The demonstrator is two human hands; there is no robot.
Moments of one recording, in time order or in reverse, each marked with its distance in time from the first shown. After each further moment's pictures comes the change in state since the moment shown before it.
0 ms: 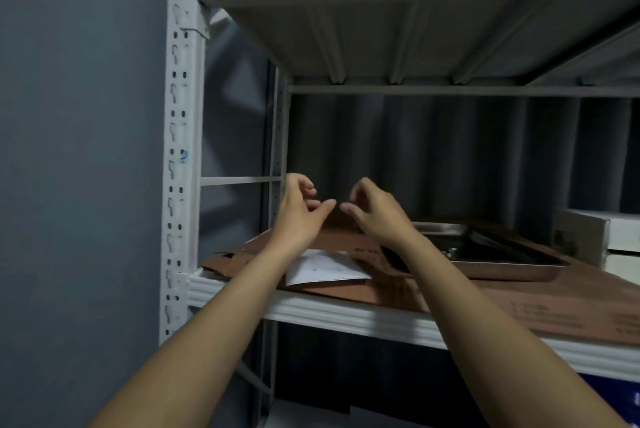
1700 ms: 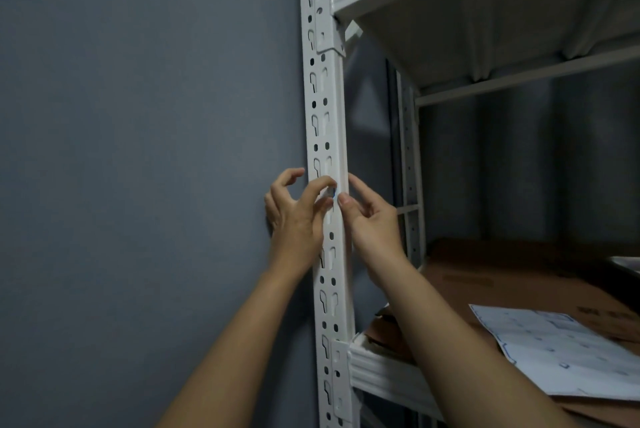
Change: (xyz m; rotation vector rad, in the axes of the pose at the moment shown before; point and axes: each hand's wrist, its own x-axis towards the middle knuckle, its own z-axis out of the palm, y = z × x) left_hand 0.086 -0.088 -0.195 0.740 0.394 0.465; right_hand 0.083 -0.180 0.180 1.245 0.030 0.000
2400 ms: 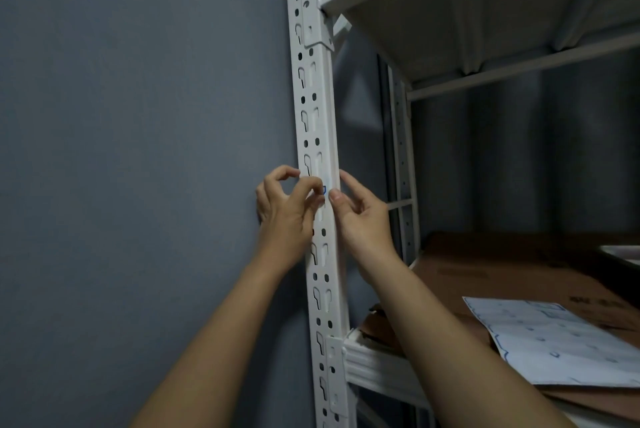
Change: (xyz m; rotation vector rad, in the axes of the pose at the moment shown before) left_hand 0.007 -0.010 -0.001 0.041 -0.049 0.068; right_hand -0.001 0.000 0.003 0.042 0.020 -0.002
